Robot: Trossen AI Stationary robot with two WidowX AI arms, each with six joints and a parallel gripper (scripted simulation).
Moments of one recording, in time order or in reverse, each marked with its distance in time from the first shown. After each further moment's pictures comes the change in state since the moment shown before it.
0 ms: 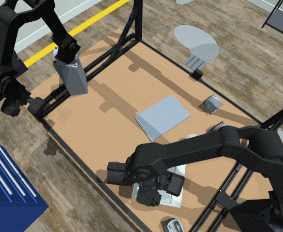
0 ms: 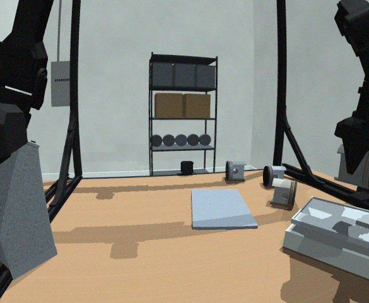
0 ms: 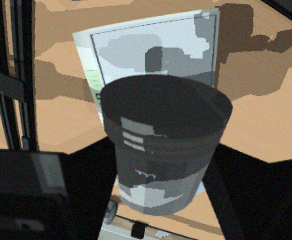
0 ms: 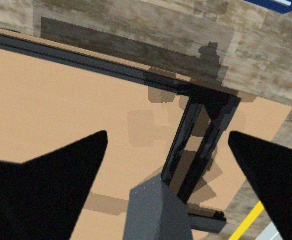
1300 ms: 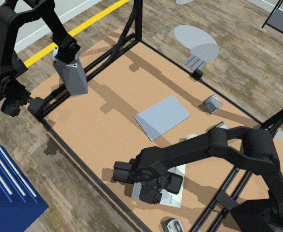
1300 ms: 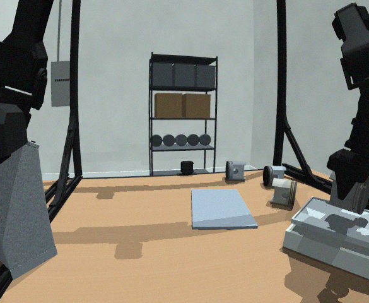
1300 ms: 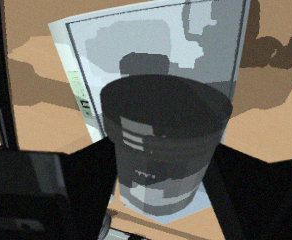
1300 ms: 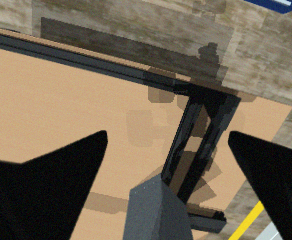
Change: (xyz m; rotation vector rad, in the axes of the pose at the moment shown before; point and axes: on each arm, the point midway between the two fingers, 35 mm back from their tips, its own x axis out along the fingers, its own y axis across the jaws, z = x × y) left arm 0.053 -0.003 0.002 -0.015 0.005 -0.009; right arm 0.000 0.000 0.000 0.000 0.000 0.000
